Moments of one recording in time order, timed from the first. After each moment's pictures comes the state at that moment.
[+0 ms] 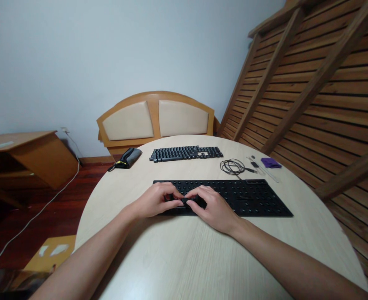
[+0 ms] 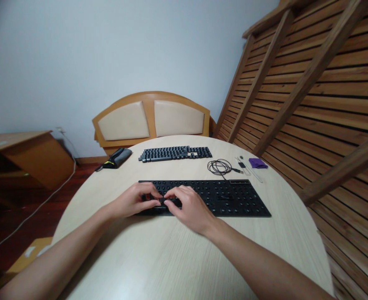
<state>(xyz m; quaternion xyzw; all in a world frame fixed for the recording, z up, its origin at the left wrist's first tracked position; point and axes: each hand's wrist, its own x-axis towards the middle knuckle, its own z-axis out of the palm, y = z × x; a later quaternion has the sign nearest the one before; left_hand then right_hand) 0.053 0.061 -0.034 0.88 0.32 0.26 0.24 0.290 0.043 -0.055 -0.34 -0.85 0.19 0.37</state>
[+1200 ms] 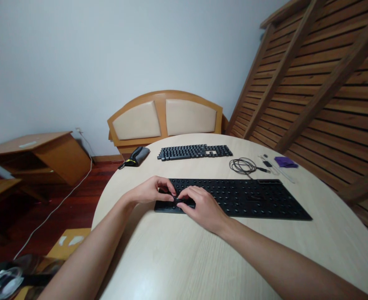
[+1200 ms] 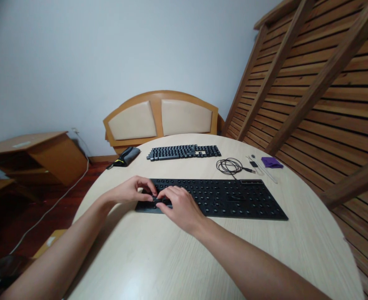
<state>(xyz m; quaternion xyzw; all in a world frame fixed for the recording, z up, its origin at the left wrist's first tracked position) 0.008 0.081 -0.030 0.79 0.39 0.22 0.42 0.244 0.049 -0.066 -0.32 -0.85 0.19 0.37</state>
